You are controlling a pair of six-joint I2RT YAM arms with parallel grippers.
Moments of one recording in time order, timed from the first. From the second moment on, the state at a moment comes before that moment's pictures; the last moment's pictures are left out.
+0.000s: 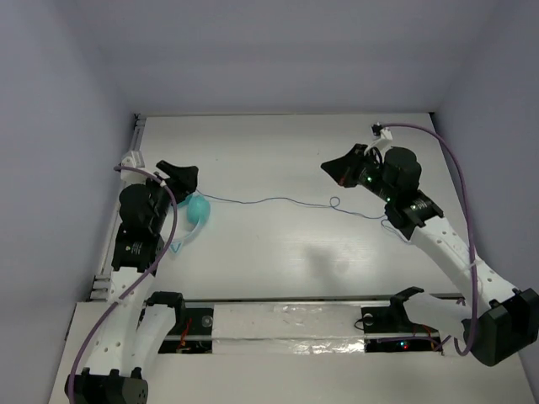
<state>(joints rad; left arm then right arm) -0.06 0.70 0.68 -0.09 0.09 -0.69 0.38 1.09 0.93 0.01 -0.27 0.60</state>
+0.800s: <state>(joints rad) 0.10 0.90 0.79 -0.60 -0.45 -0.70 0.43 0.96 0.85 0.01 -0.27 0.61</state>
